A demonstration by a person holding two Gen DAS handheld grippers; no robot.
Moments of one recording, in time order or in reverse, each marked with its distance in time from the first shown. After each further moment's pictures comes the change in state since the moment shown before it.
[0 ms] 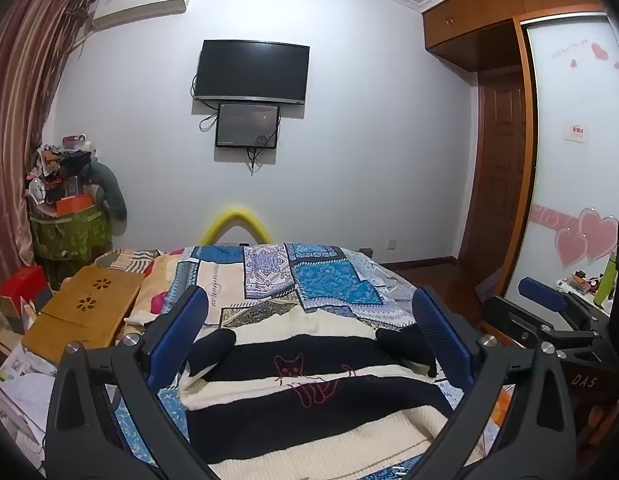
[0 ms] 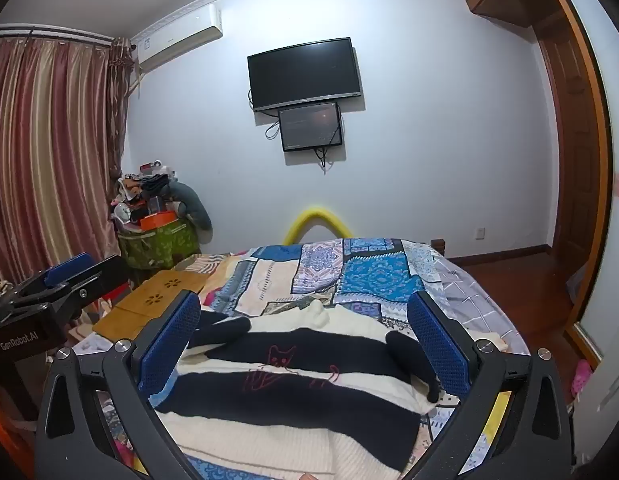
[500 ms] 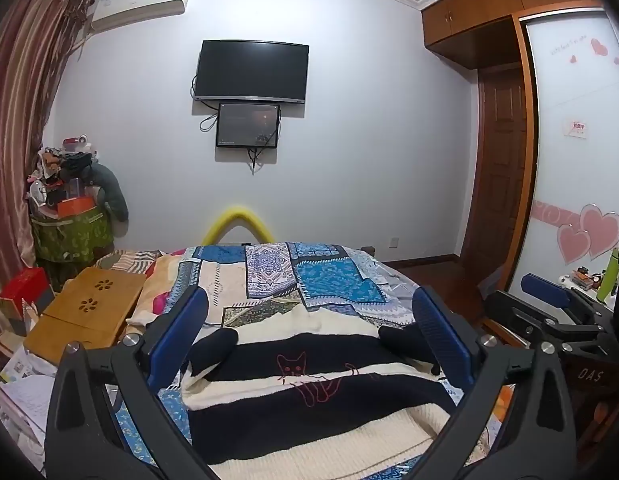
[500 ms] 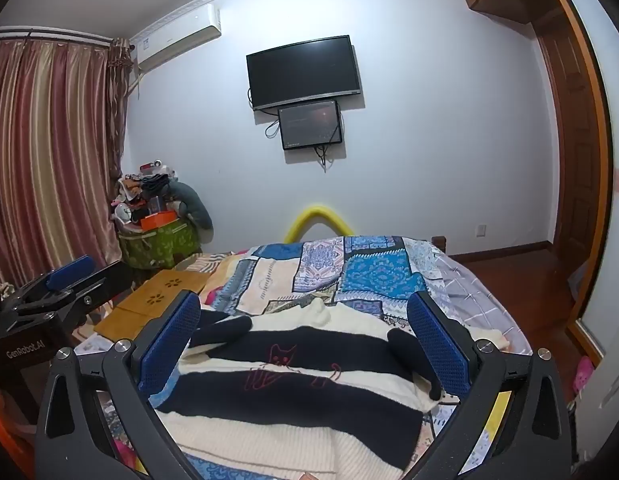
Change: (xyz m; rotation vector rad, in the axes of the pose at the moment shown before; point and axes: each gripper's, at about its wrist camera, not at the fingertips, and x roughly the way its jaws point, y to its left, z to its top) left arm 0.000 0.000 -0.001 0.028 -0.007 0.004; right arm 0.000 -0.001 0.000 0.005 -0.002 0.003
